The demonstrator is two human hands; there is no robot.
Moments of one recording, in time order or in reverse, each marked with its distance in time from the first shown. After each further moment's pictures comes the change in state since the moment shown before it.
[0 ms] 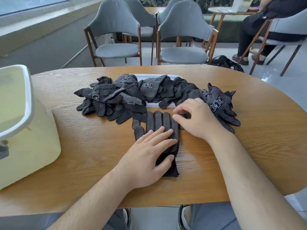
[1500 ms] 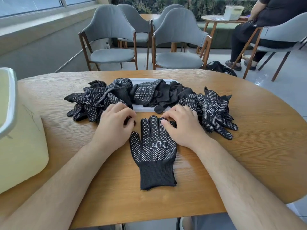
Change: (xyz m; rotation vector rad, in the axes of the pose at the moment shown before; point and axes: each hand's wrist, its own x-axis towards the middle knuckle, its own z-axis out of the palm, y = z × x) left_hand 0.048 -0.089 -0.030 0.125 0.440 -0.216; right_hand 0.003 -0.013 0.030 -0.084 0.028 0.018
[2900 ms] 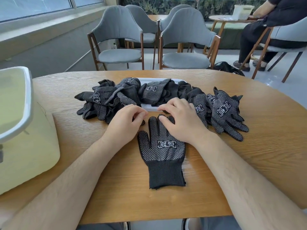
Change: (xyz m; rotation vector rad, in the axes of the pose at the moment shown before) left_hand 0.011 0.004 -0.004 -0.219 -0.085 -0.121; right_hand 0.021 -0.020 0.007 -0.019 0.019 -0.166
